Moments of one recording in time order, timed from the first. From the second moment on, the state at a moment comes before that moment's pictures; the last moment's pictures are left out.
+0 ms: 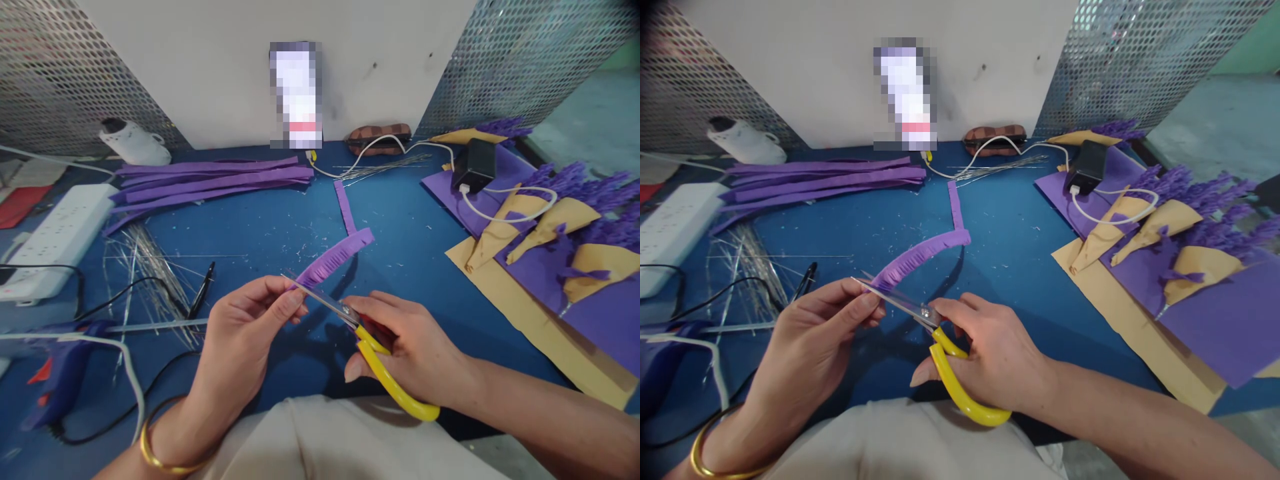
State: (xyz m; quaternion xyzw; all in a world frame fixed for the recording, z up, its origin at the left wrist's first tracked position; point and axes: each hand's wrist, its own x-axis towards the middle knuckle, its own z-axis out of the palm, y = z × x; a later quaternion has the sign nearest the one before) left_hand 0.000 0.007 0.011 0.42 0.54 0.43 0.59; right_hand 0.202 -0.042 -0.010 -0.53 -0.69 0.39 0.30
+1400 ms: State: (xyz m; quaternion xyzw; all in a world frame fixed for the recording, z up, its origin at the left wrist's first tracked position) left_hand 0.000 0.009 0.011 0.39 0.53 0.44 0.61; right_hand 0.205 -0.042 -0.007 -0.53 -0.68 0.42 0.28
